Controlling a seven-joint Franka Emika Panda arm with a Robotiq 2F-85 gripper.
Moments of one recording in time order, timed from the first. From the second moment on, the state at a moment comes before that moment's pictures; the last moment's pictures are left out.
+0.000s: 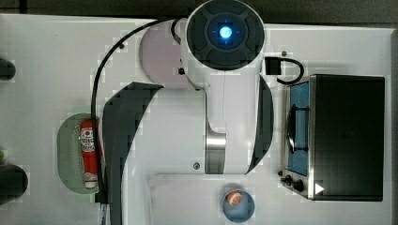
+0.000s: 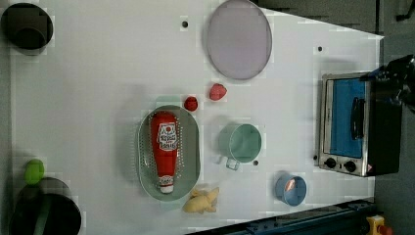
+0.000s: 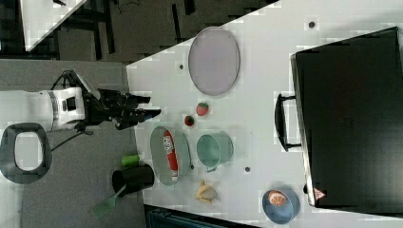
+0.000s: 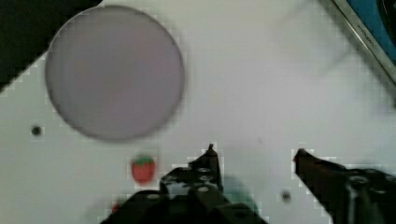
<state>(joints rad) -0.02 0.02 0.02 -1.79 -0.01 0.21 -0.05</state>
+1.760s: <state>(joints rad) -0.11 -0.01 0.74 -2.00 0.01 0.39 0.08</state>
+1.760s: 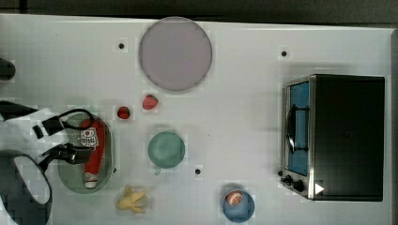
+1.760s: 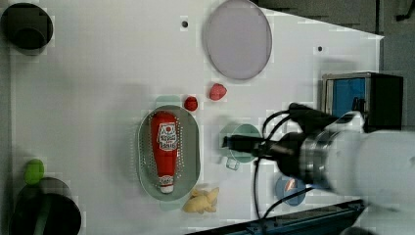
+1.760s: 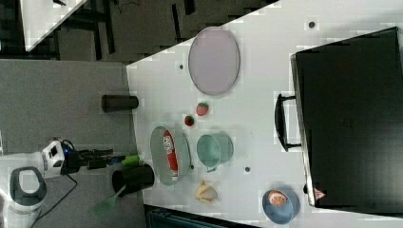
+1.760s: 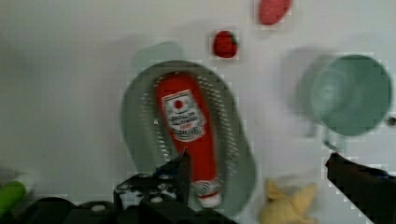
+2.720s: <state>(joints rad) -0.09 0.39 0.81 -2.27 -0.25 0.97 0.11</state>
